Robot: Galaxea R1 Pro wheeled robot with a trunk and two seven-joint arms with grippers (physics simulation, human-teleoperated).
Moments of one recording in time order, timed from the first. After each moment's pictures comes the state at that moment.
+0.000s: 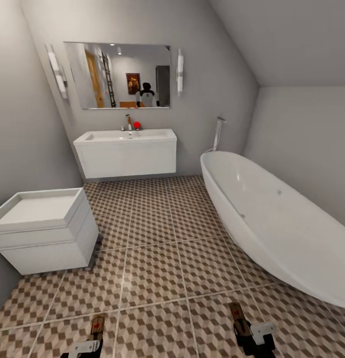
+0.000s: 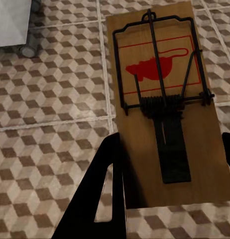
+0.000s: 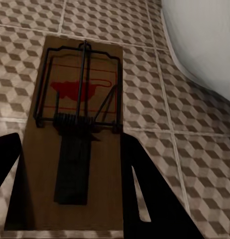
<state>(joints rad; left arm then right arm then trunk) -0.42 0.10 -0.49 0.07 0.59 -0.71 -0.11 -0.44 -0.09 0.03 -0.02 0.19 -0.73 -0.09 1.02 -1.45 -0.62</state>
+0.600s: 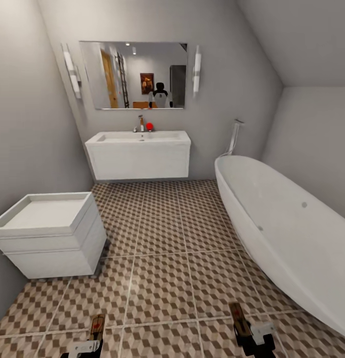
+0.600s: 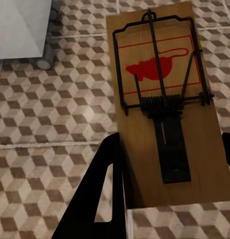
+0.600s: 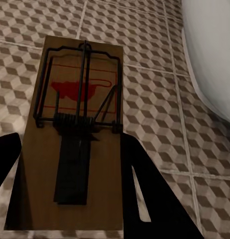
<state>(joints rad) -0.42 0.10 -0.50 0.07 0.59 -0.71 -0.11 -0.44 -0.09 0.03 -0.02 0.19 -0.73 -0.09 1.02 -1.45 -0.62</state>
